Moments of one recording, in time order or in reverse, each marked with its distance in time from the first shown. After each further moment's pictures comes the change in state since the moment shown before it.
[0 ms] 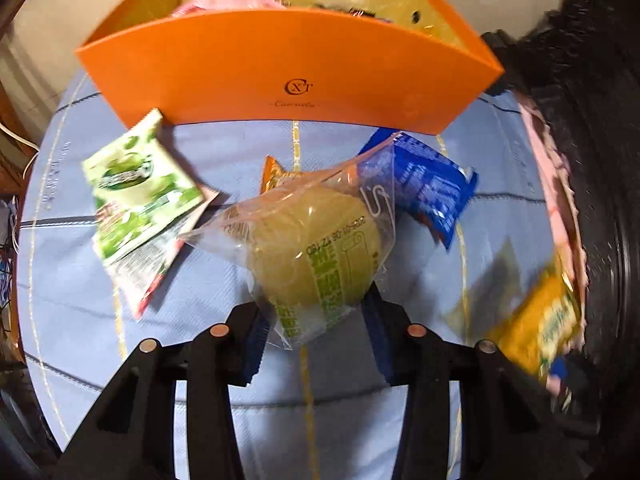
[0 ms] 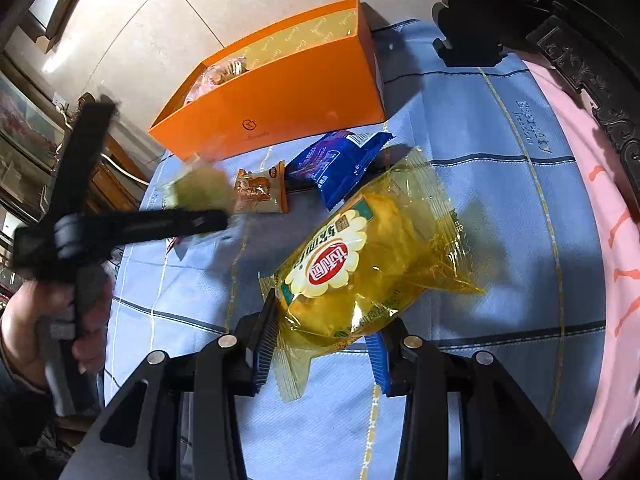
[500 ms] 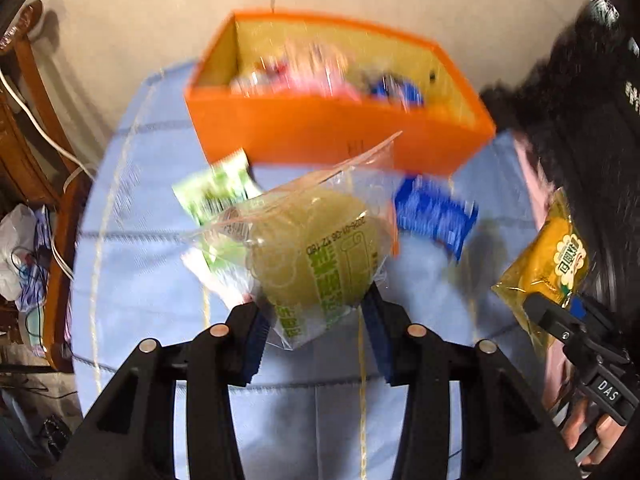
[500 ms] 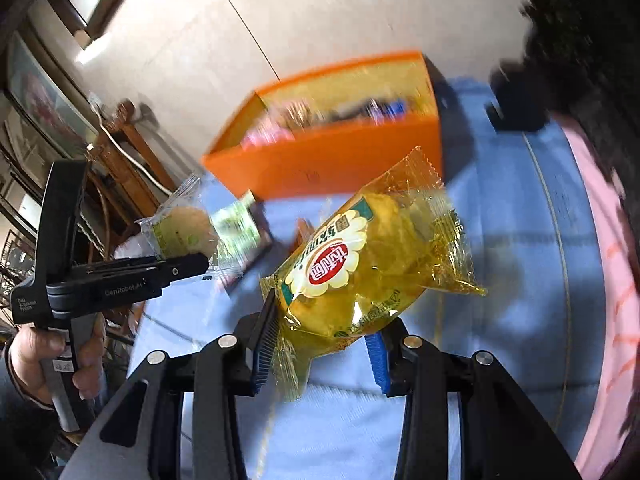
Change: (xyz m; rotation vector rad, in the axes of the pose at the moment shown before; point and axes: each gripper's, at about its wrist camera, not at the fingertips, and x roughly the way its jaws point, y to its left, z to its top) left arm -0.089 0.058 0.005 -0.028 -0.140 0.025; right arm -0.026 0.055 0.054 -0.104 -0.093 0.071
